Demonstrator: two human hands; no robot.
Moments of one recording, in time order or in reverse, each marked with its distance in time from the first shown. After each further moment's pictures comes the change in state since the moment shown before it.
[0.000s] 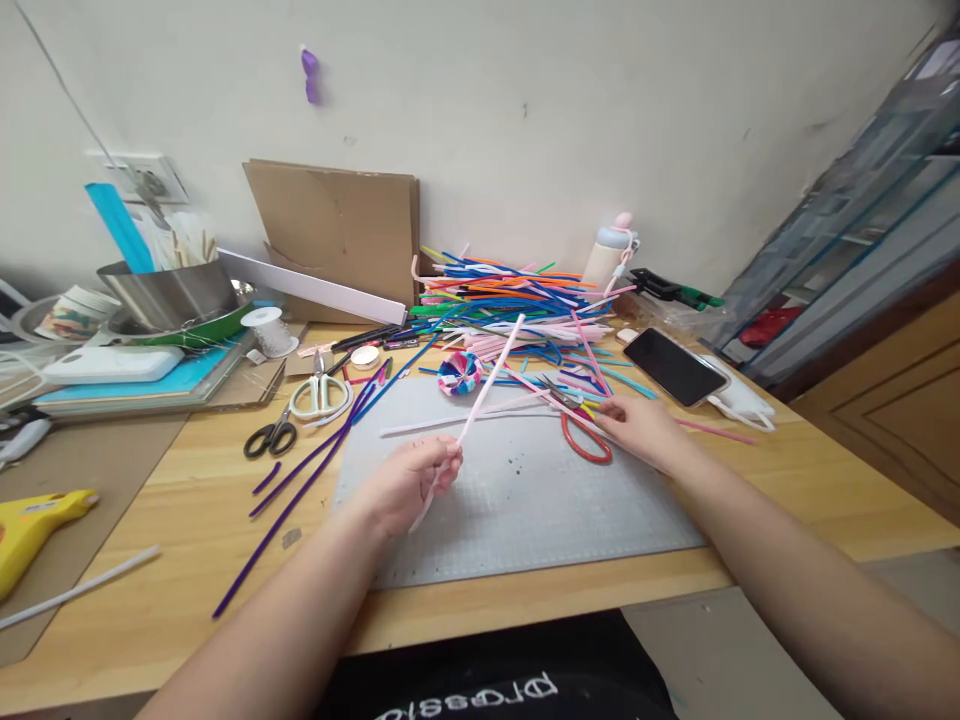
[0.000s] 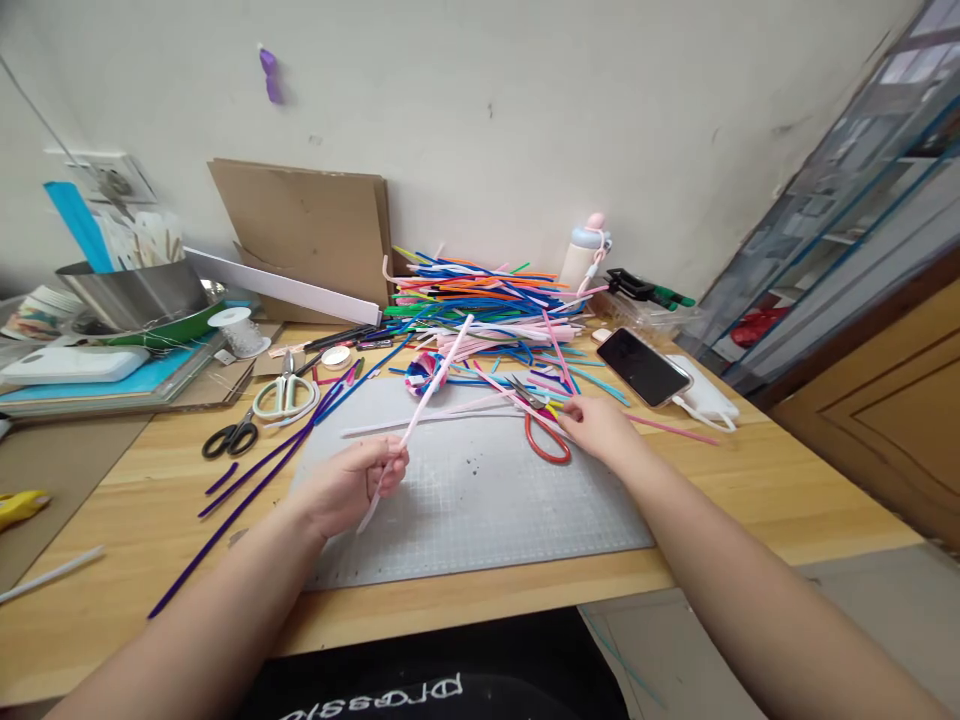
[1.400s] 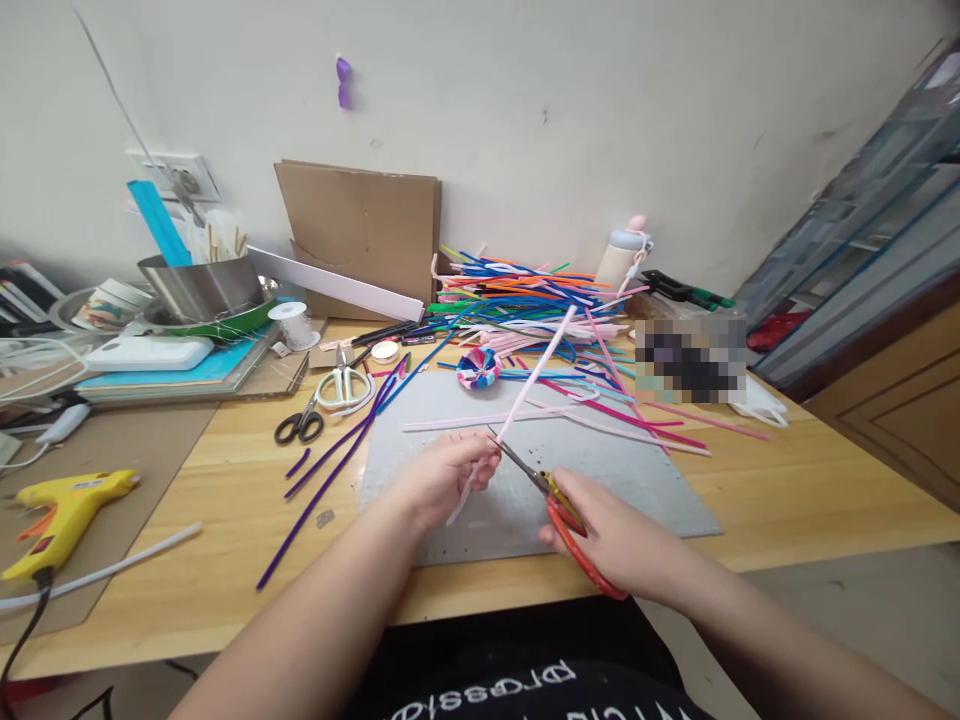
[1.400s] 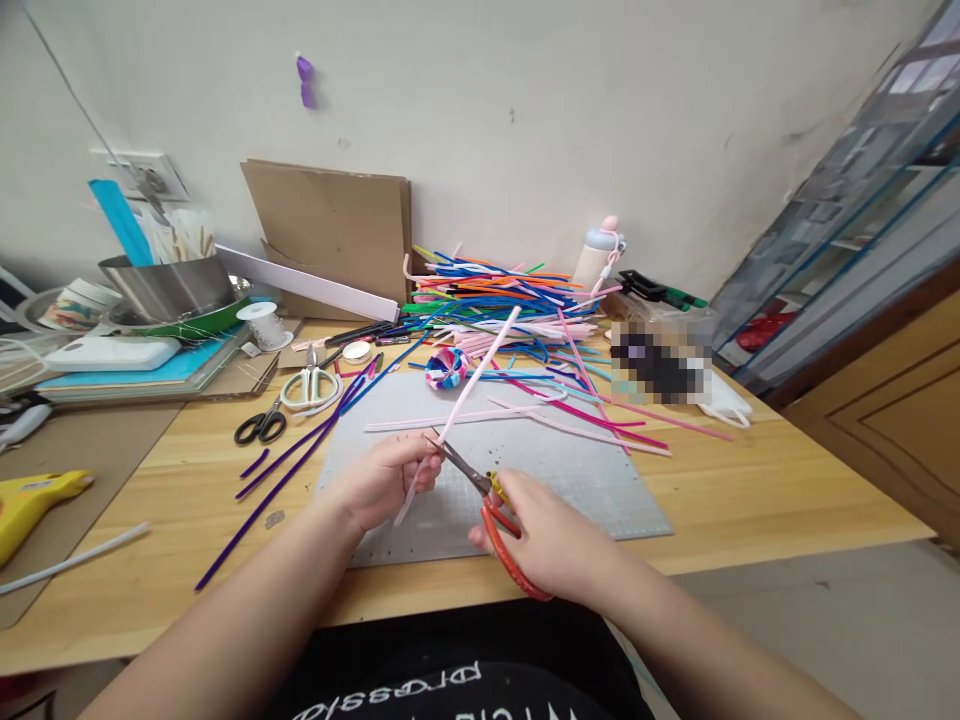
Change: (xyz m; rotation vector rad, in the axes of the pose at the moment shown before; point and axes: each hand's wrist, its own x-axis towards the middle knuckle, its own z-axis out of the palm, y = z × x) left_hand -0.012 -0.005 0.010 -0.054 -0.116 0.031; right_hand -0.125 -0.139 -0.004 0.248 -0.517 -0.172
